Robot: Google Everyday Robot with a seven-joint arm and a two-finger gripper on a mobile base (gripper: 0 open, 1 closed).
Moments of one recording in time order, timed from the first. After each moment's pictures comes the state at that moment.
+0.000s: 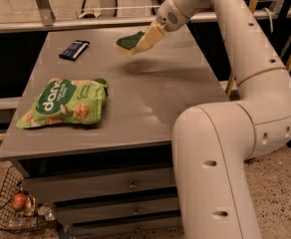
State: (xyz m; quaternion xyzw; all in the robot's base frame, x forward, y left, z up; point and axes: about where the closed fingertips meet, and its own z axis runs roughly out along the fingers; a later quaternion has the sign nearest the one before) arm 0.771 -0.019 0.905 -0.55 0.75 0.20 0.30
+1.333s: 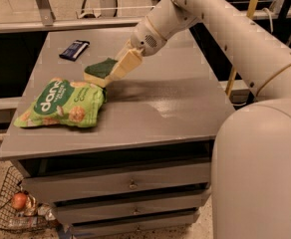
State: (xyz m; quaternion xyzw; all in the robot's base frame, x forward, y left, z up) arm 0.652 0.064 0.883 -0.63 0.67 0.30 0.25
